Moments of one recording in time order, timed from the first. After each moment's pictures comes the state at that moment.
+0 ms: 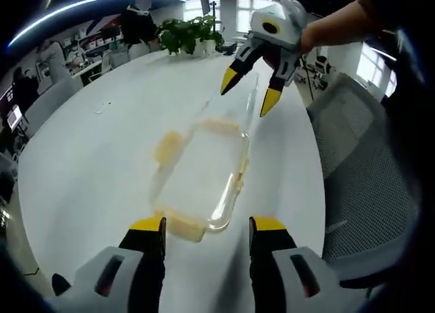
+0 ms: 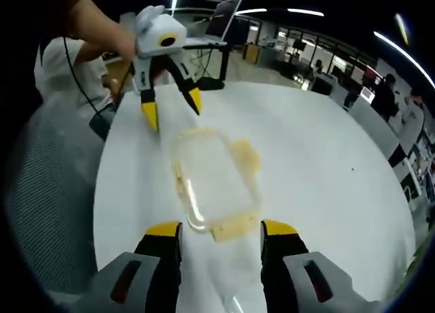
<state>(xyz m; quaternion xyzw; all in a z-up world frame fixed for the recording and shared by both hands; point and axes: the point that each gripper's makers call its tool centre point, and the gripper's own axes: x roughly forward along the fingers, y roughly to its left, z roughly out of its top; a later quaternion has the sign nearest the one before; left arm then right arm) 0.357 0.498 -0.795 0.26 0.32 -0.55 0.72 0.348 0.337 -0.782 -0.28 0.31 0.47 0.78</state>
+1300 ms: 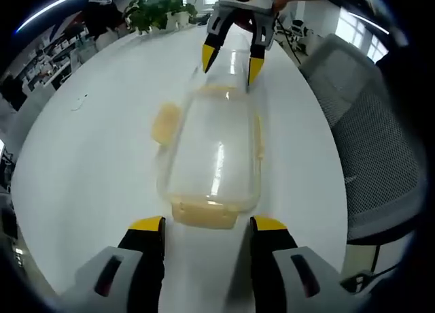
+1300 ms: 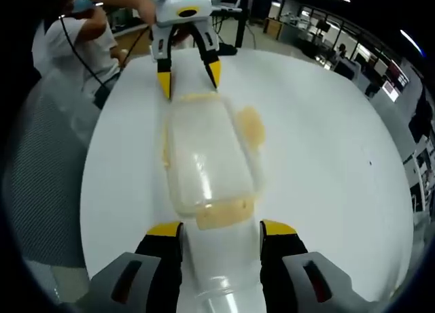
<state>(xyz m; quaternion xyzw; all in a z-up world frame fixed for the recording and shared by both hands) 0.381 0.514 -0.830 0.36 0.35 -0.59 0.64 0.362 0.331 -0.819 -0.33 0.38 0.49 0.71</state>
